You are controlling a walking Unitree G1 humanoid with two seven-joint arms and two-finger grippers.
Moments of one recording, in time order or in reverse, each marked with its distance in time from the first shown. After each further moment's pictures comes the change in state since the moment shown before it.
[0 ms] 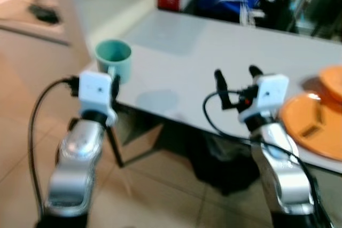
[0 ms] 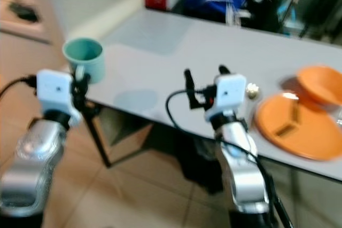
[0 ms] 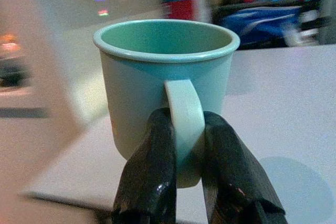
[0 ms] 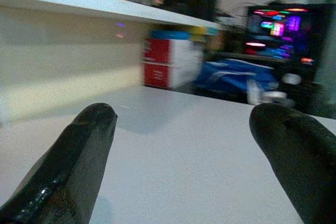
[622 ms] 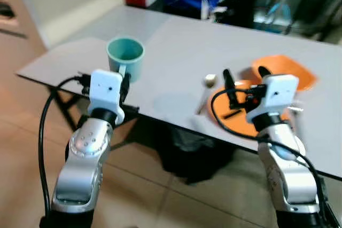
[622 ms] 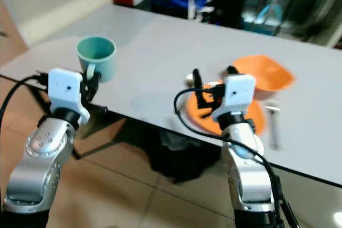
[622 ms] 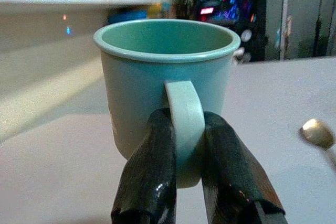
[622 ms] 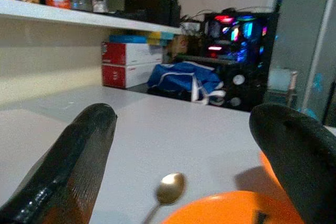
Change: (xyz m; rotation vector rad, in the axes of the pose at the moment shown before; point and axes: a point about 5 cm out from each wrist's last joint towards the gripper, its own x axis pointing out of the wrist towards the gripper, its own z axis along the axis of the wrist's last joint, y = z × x) left arm 0.004 0.003 0.009 0.031 -0.042 0.006; right arm 0.003 -0.003 0.005 0.008 -0.017 -0.008
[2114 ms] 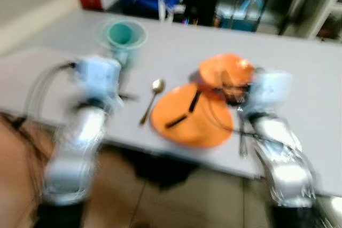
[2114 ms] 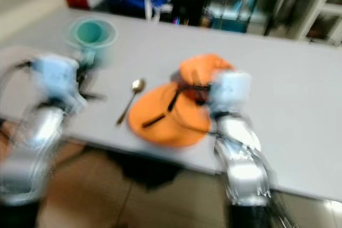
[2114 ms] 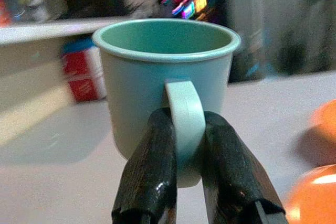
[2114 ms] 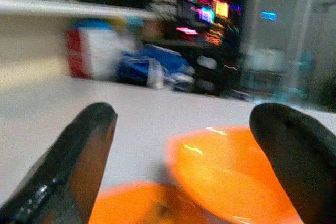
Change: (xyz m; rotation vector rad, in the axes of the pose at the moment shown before) left arm 0.005 0.022 0.001 0.009 -0.003 0.036; right arm 0.009 0.024 -0.006 0.034 0.058 0.072
